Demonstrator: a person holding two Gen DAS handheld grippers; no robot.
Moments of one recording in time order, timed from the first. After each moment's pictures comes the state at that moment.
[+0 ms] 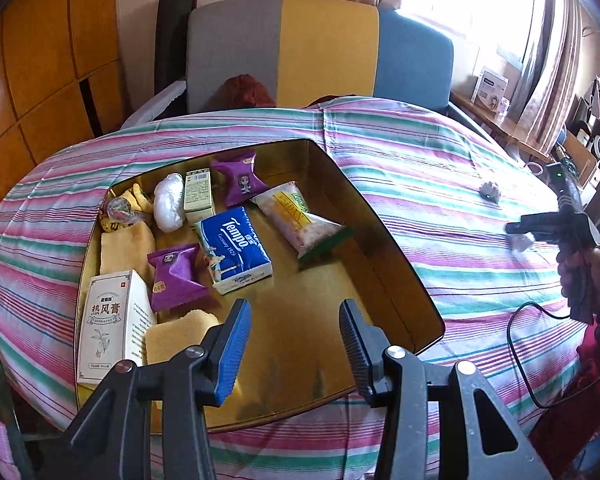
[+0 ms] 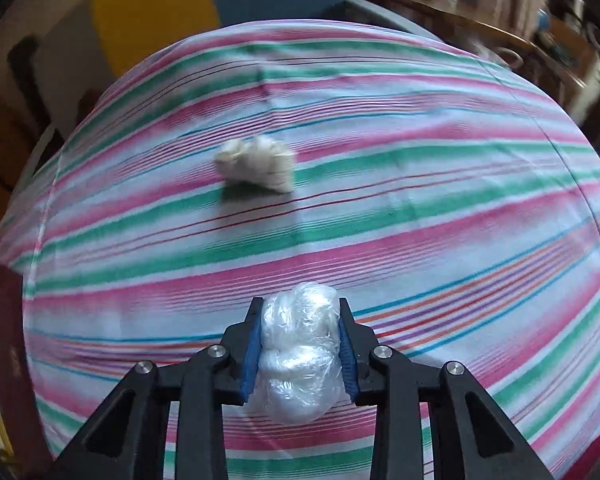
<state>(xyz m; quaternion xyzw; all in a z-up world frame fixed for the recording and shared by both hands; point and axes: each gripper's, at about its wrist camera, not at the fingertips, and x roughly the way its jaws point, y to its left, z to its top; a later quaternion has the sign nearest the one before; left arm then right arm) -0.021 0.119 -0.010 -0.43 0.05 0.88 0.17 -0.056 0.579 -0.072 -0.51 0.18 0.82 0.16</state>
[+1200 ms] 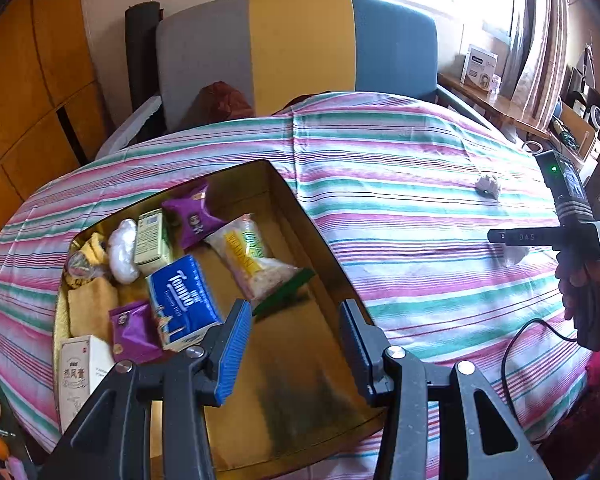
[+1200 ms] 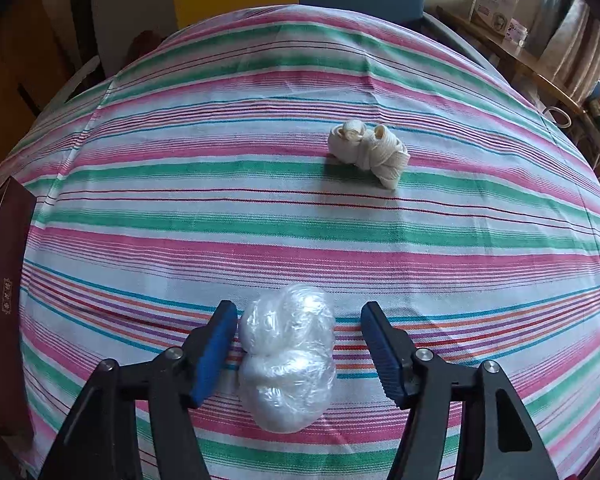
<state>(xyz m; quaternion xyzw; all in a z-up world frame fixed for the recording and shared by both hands) -0.053 0.187 -0.005 -0.43 0.10 0.88 0.19 -0.076 0.539 -0.072 -0.54 0.10 0.83 0.12</state>
